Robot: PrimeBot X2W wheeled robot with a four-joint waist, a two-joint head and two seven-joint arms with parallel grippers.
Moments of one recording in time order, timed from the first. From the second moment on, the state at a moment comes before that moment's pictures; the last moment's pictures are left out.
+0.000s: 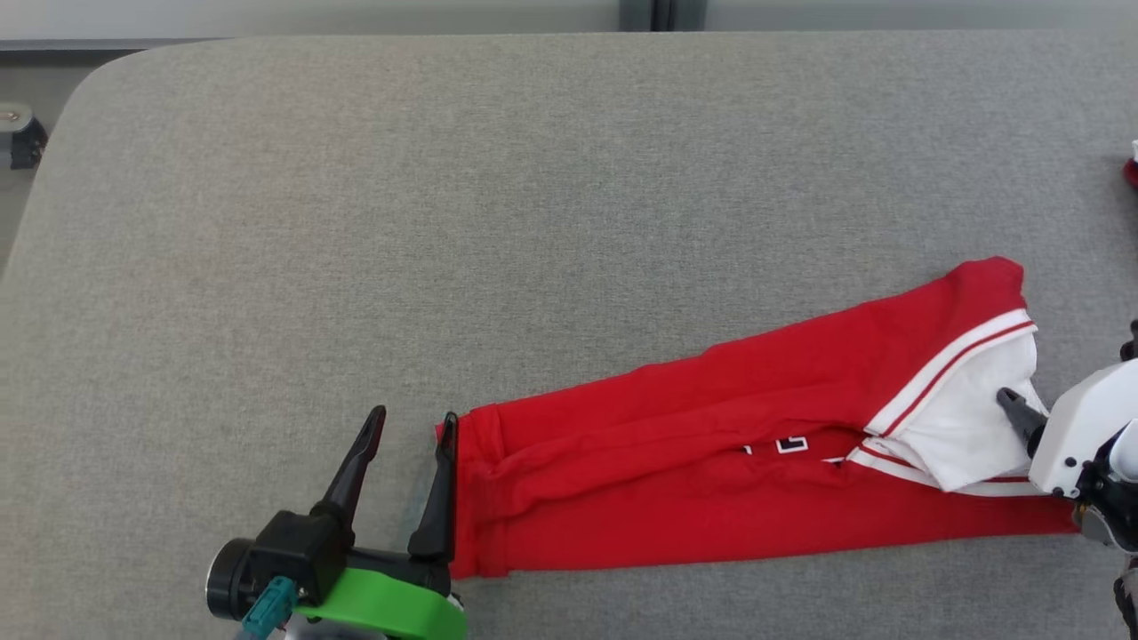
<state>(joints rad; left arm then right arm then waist) -0.06 0.28 -0.53 0.00 -0.50 0.19 -0.26 -0.24 -0.28 -0.23 0.26 0.36 0.13 0.66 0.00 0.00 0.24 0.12</state>
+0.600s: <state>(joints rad) 0.09 0.09 -0.24 0.09 -0.29 -0.04 -0.26 -0.29 -0.34 -0.41 0.36 0.44 0.13 0.47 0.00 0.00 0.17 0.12</state>
